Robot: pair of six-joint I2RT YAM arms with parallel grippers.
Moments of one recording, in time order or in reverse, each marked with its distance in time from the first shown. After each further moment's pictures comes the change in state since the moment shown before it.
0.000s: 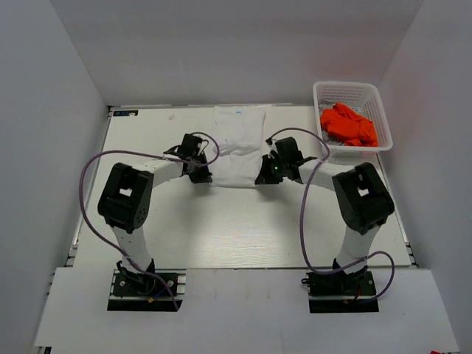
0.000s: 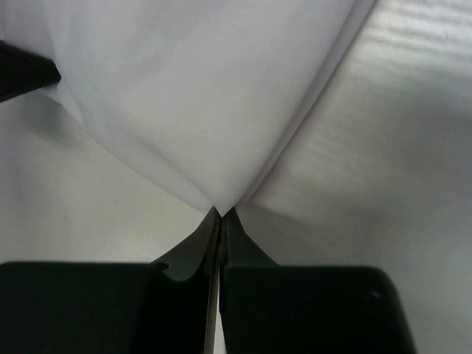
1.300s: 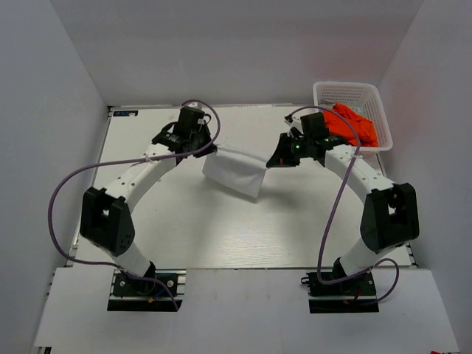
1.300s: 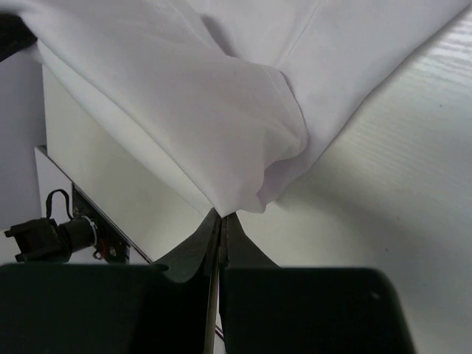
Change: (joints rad) left arm -0.088 -0.315 0.180 -0.248 -0.152 -0.072; right arm -0.135 -0.294 0.166 -0.461 -0.193 -0.015
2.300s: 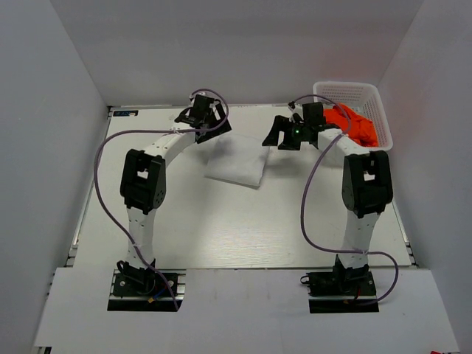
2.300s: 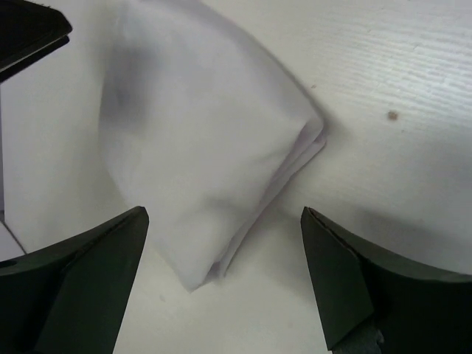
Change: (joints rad) left arm 0.076 0.580 0.455 0.097 -0.039 0.024; right arm -0.116 0.446 0.297 0.188 -0.011 -0.068
